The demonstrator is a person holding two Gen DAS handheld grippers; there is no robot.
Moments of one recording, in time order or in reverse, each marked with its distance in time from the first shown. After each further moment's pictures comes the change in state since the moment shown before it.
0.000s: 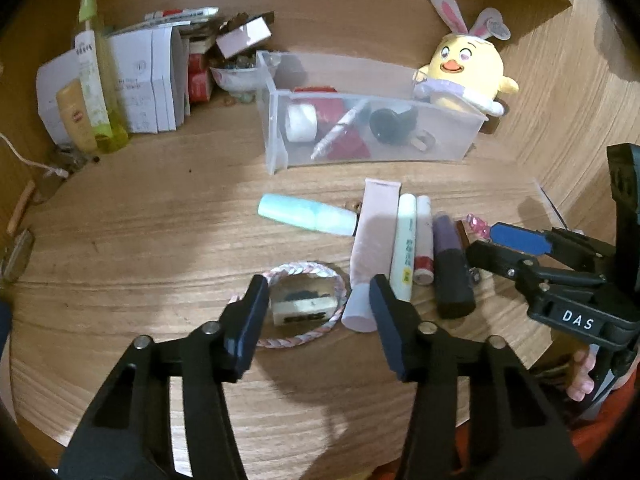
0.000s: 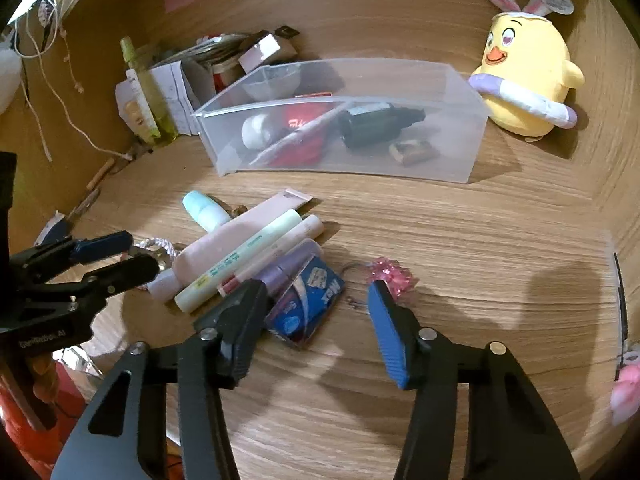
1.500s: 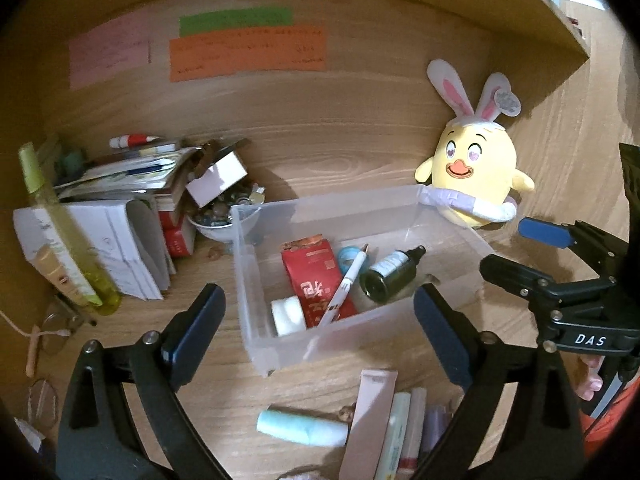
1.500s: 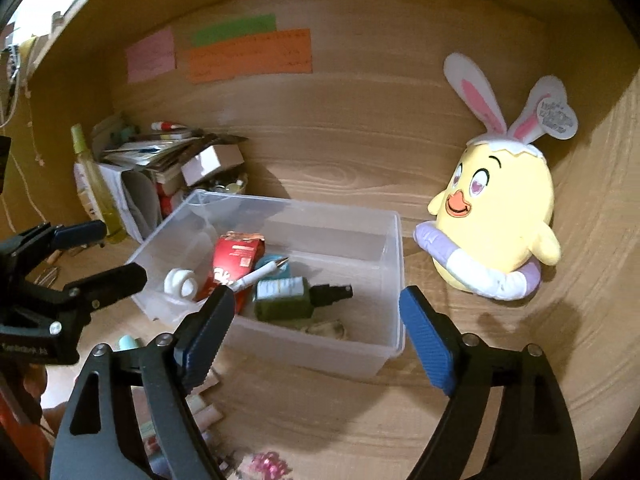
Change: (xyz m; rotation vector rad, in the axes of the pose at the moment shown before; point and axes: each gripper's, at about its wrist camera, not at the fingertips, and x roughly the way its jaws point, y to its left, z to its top) left arm 0.003 -0.026 0.136 0.088 -0.219 0.055; right arm -0.014 -0.051 0.126 -0.078 -0.201 -0.119
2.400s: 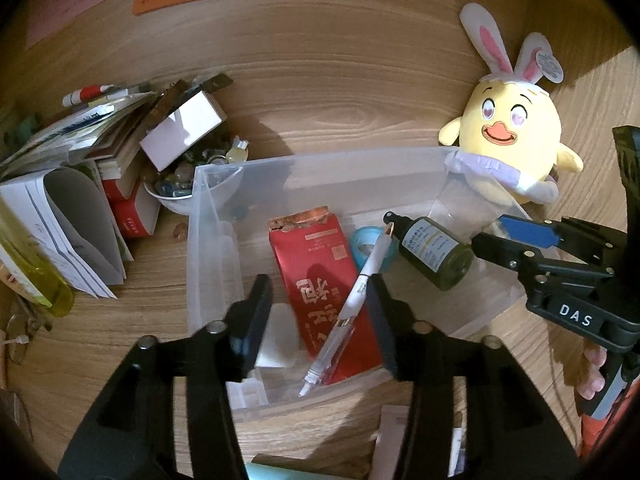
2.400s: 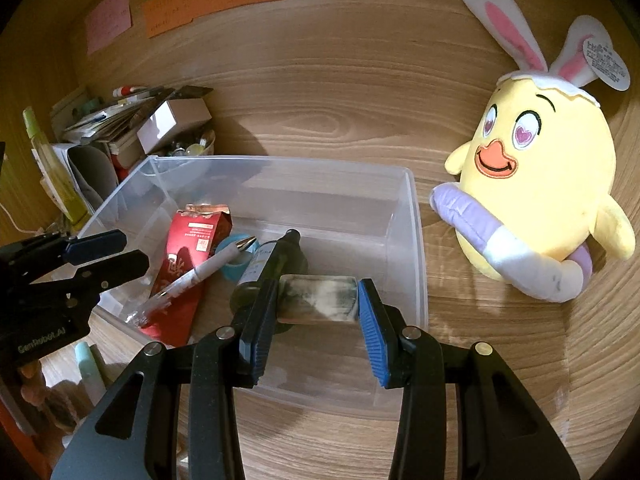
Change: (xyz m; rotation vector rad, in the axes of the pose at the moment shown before) left arm 0.091 0.002 0.002 -0.017 0.145 -0.020; right arm 0.087 -0.023 0.003 0.034 0.155 0.012
